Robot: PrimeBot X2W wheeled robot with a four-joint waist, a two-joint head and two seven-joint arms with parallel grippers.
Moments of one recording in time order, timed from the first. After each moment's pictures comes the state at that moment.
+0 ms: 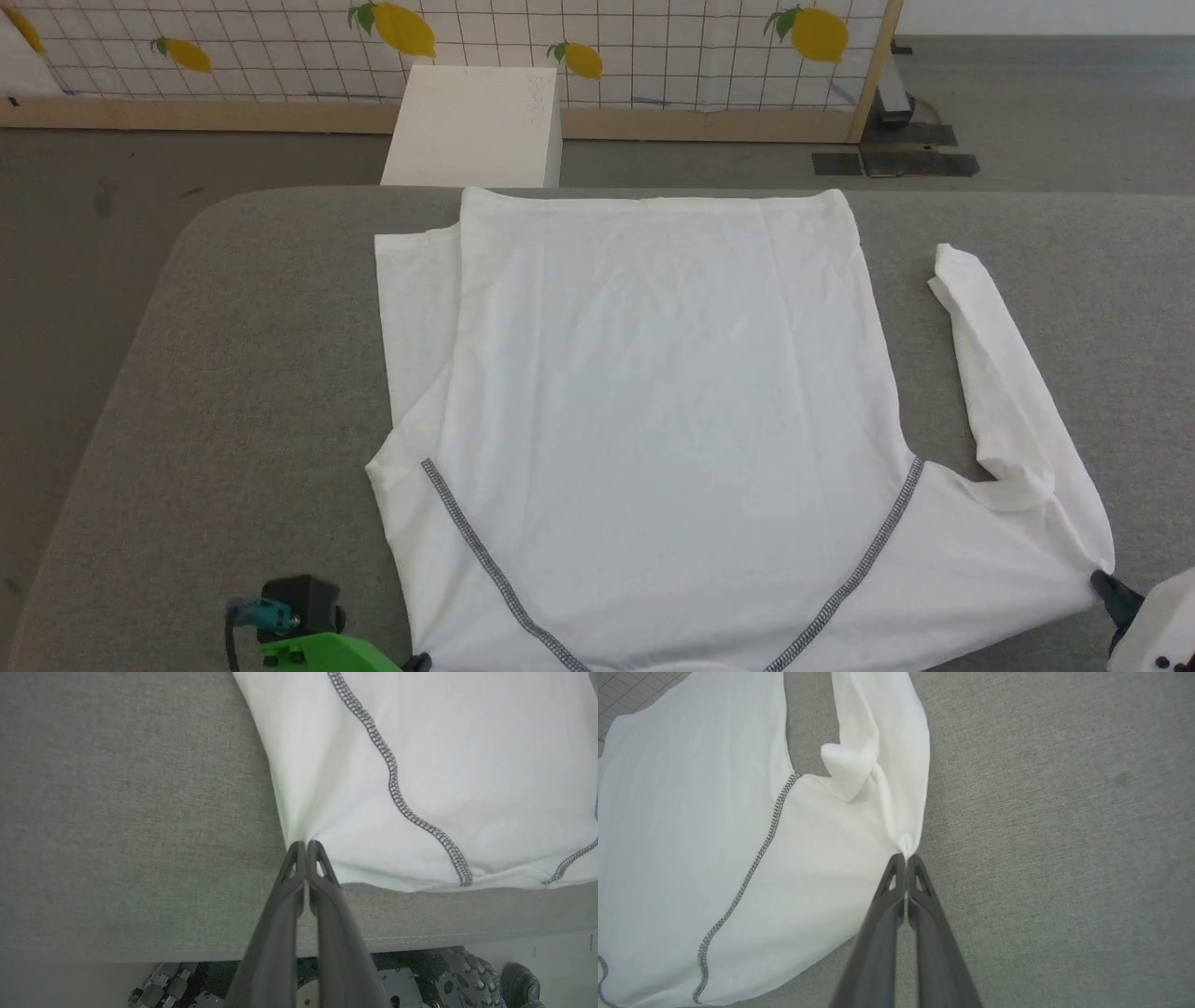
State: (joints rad) left arm 0.17 0.42 -0.37 -0.18 -0.77 0.30 0.51; right arm 0.08 -0.05 -0.45 -0.08 0.38 0.13 0.79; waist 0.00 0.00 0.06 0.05
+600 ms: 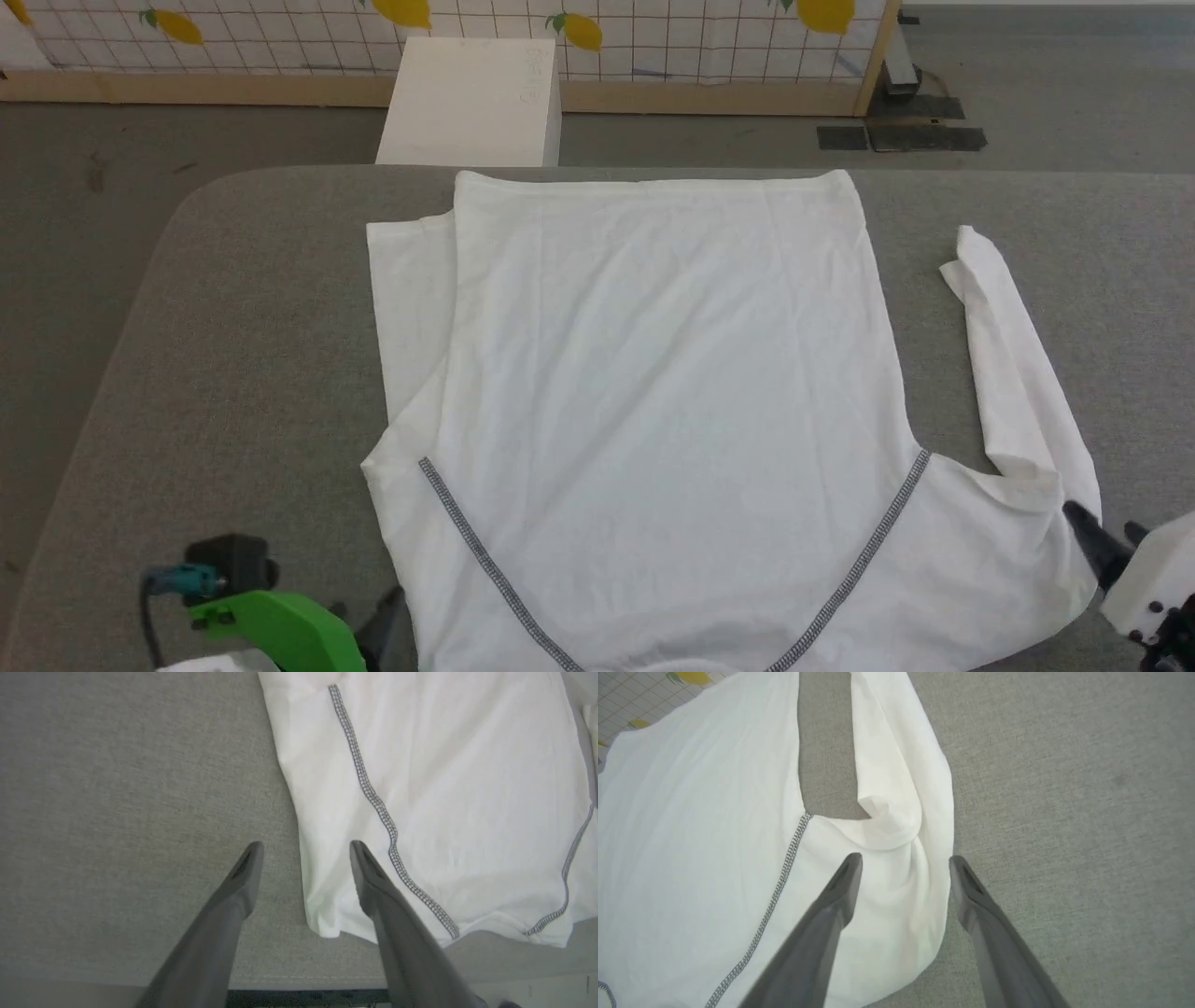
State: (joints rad) left arm 0.16 0.43 -0.29 -0.21 -0.81 0.30 0.50; right arm 0.00 -0.07 -0.42 -0.02 0.35 0.13 0.73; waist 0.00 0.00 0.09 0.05
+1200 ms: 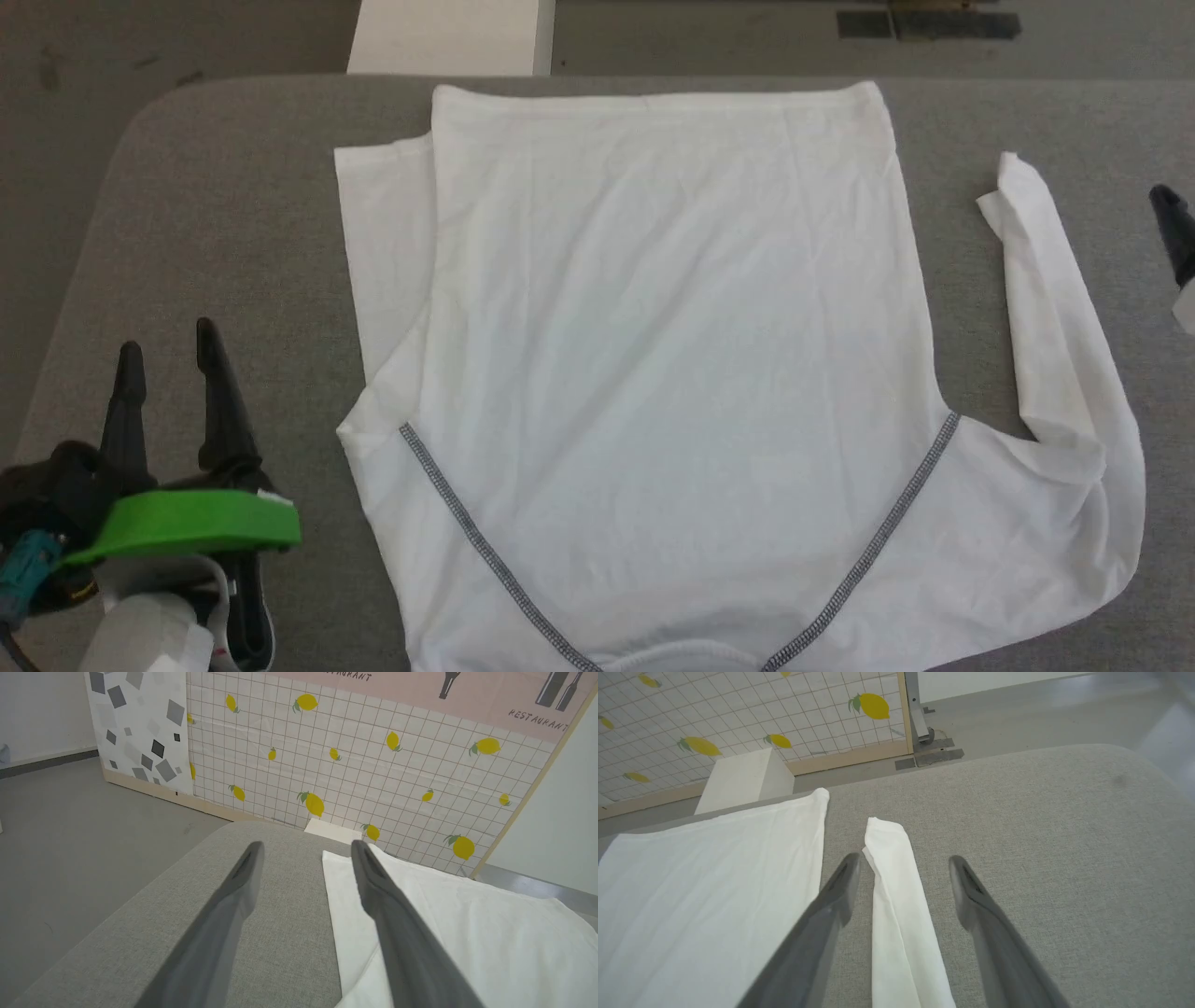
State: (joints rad) left arm -0.05 0.33 -0.09 -0.14 -0.58 0.25 -0.24; right arm -0.54 -0.19 -0.39 0.13 0.22 0.13 0.71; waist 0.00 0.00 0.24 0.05
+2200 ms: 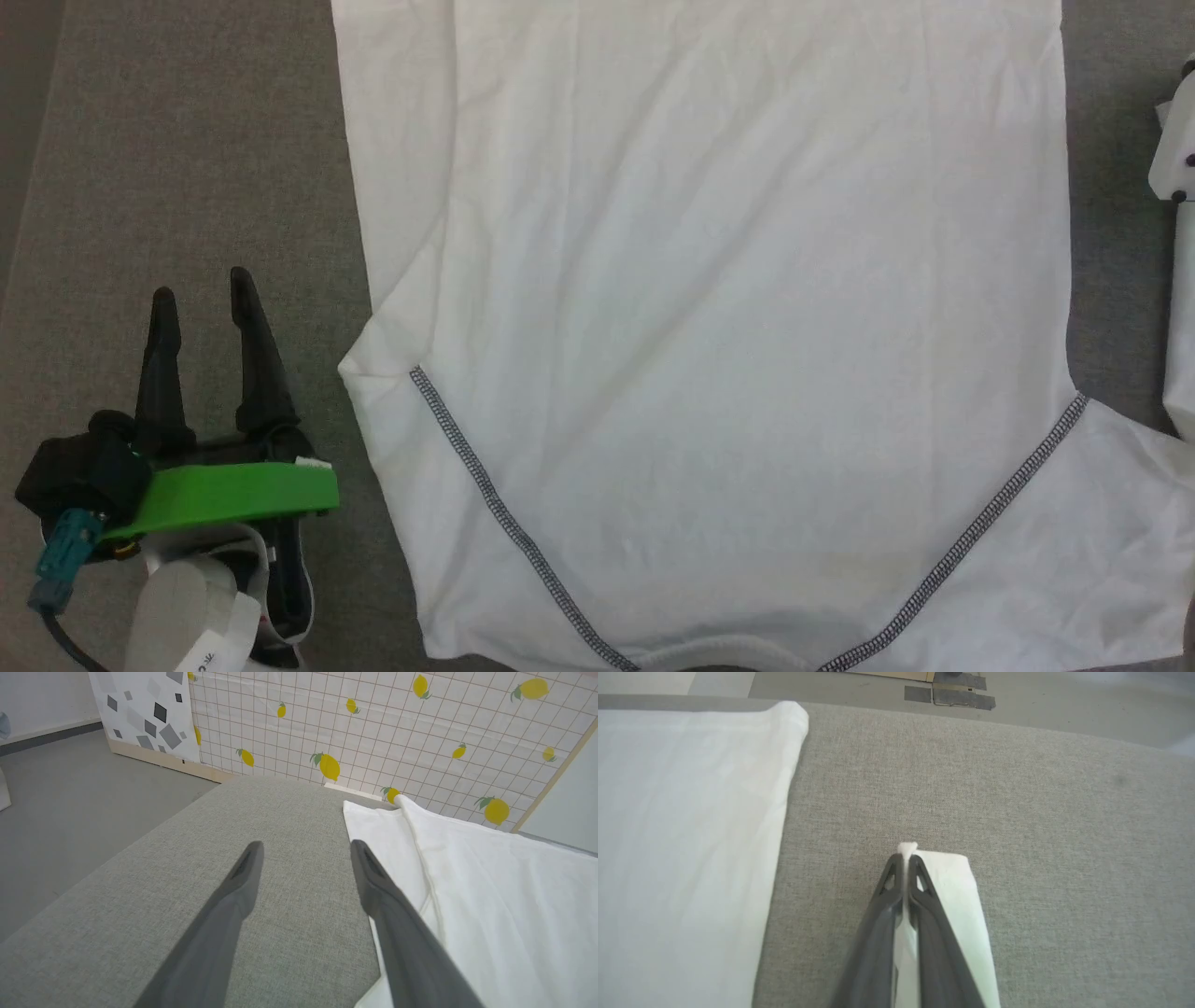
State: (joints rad) left arm -0.15 0.07 0.09 -0.08 -0.33 0.00 -0.26; right arm -0.91 -0.27 -0.26 0.57 -0.05 0.13 0.59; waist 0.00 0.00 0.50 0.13
